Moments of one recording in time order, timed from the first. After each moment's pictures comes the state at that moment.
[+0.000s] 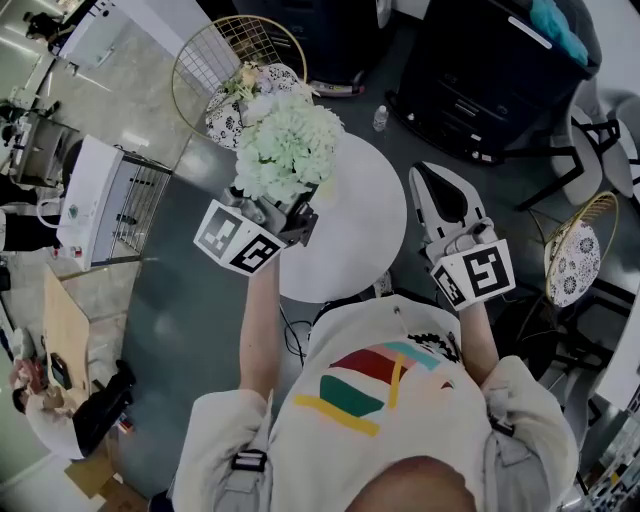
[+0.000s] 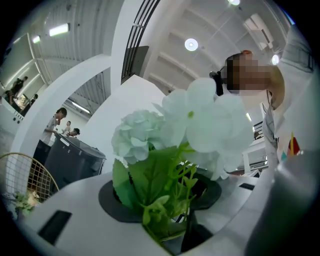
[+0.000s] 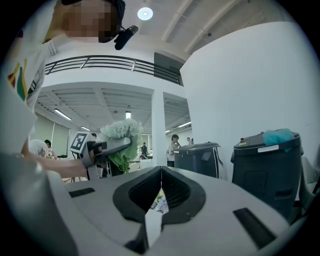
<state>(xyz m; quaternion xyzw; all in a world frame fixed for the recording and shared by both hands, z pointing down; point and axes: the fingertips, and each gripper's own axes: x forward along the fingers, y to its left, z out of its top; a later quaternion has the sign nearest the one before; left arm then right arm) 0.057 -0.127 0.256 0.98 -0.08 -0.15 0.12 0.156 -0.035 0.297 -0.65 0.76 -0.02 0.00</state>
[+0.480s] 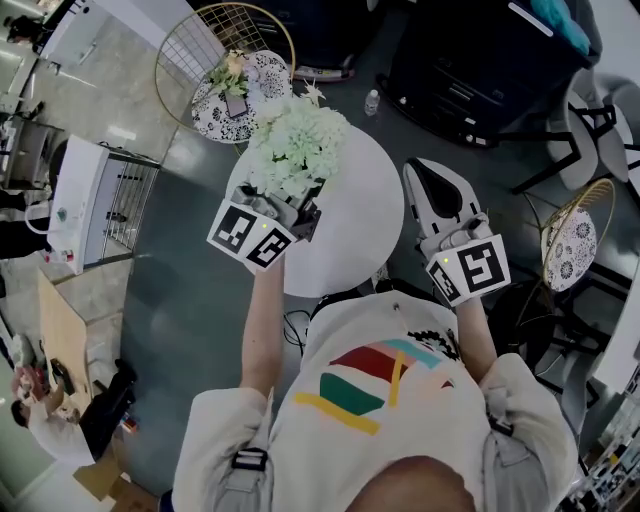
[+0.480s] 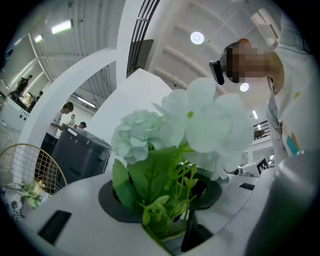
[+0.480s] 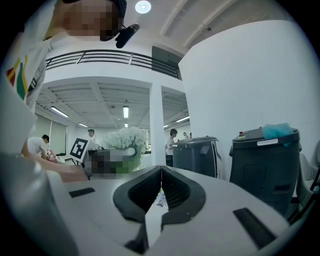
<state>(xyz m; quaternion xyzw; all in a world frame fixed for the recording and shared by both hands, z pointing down) 0.068 -0.140 0.316 0.98 -0.10 -0.11 0.14 0.153 -0.045 0.321 -0.66 0.75 -0.05 -0.02</state>
